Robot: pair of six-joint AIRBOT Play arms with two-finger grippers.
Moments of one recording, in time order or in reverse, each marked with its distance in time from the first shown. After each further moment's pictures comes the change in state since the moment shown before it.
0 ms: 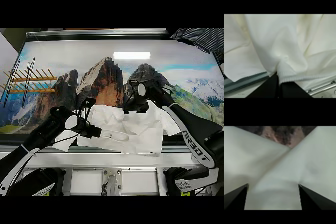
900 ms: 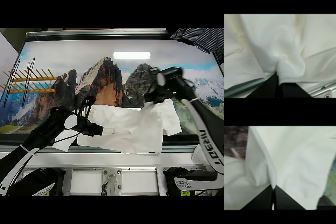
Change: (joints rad) left arm 0.000 0.000 0.000 -0.061 0.078 -0.001; right arm -0.242 0.154 0.048 -0.328 0.148 -0.130
